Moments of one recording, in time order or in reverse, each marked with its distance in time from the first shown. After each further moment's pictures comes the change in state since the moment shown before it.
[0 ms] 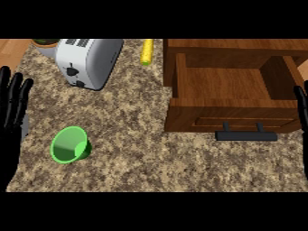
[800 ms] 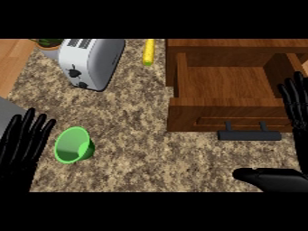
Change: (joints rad) left arm 0.277 -0.035 -0.021 0.003 0.330 -0.216 -0.022; right arm -0.030 -0.055 0.027 0.044 0.031 0.086 -0.005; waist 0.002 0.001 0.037
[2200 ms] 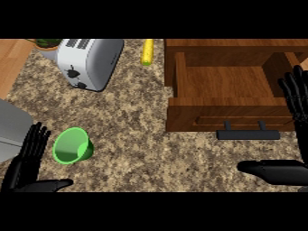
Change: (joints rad) left arm -0.170 0.079 0.261 0.895 -0.210 -0.058 -0.489; right arm -0.050 -0.006 -0.058 0.058 -0.018 0.061 -0.013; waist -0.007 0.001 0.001
